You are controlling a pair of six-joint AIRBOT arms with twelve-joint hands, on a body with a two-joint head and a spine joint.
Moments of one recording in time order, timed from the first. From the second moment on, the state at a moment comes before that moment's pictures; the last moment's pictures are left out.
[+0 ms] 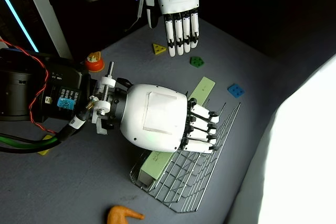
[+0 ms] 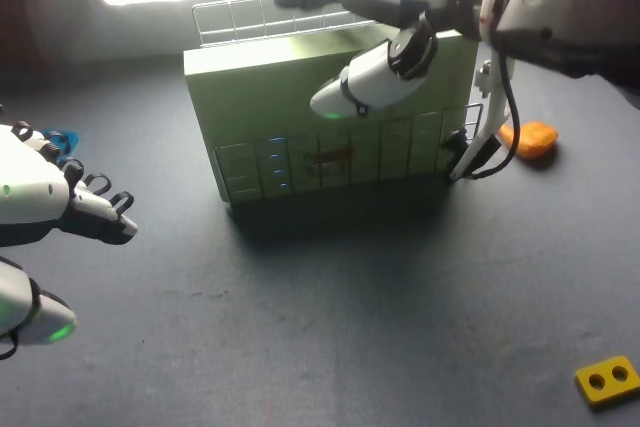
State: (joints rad) left arm -0.03 -0.55 0.67 0.23 0.90 1.05; right arm -0.14 -1.36 1.34 0.88 0.17 -1.57
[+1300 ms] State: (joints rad) left arm -0.02 -0.55 0.72 0.23 0.90 1.05; right arm -0.17 -0.84 0.79 0.68 0.31 -1.62
